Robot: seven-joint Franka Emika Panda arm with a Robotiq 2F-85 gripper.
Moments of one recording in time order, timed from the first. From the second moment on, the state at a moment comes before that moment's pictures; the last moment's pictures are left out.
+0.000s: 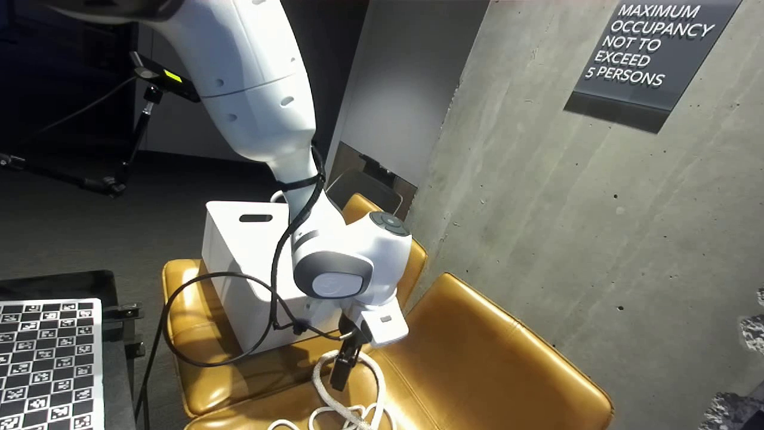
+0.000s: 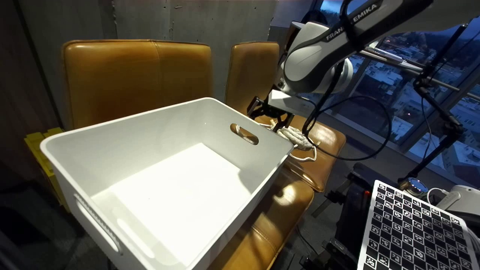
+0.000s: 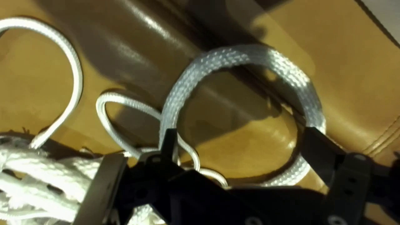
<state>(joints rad) -0.06 0.80 -0.10 -1.78 0.26 2.69 0.54</state>
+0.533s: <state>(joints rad) -0.03 0.92 -0.10 -1.70 0.27 2.63 0.65</state>
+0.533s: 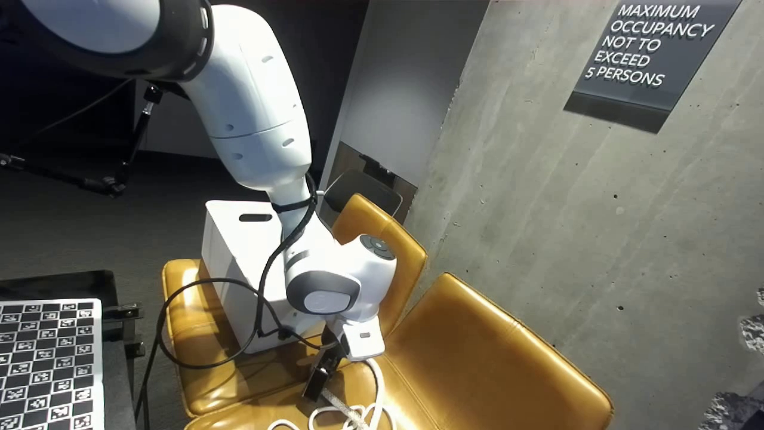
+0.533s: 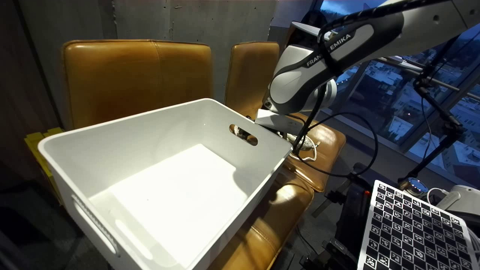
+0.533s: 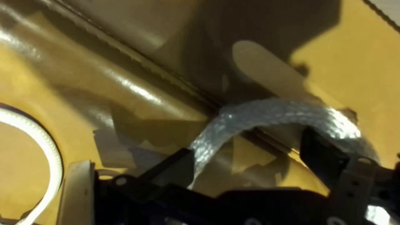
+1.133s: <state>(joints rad) -0.03 0.92 -0.10 -1.68 0.27 2.59 0.66</state>
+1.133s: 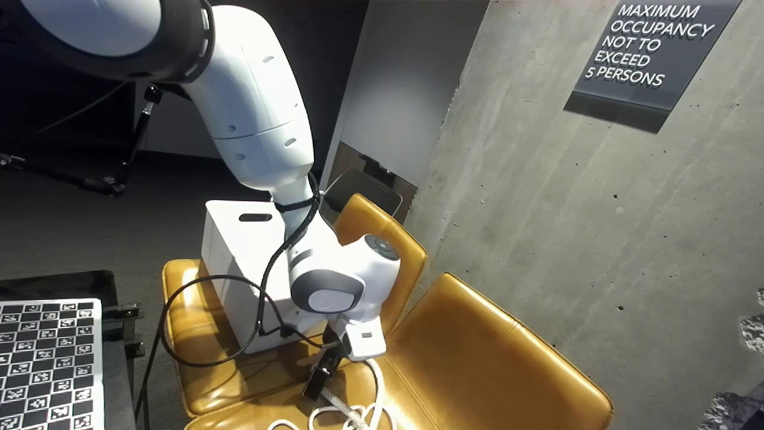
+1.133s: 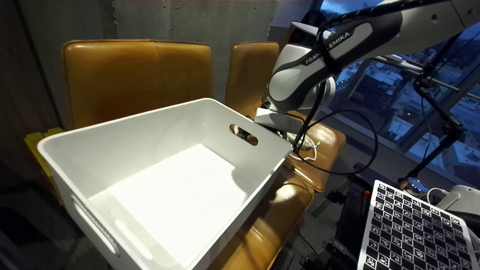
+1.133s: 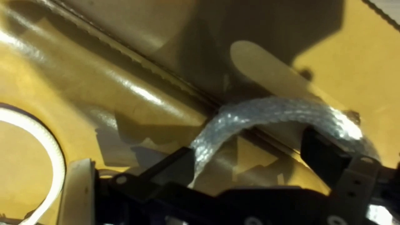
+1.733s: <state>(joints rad) -0.01 0.86 -0.10 -1.75 0.26 2.58 0.65</state>
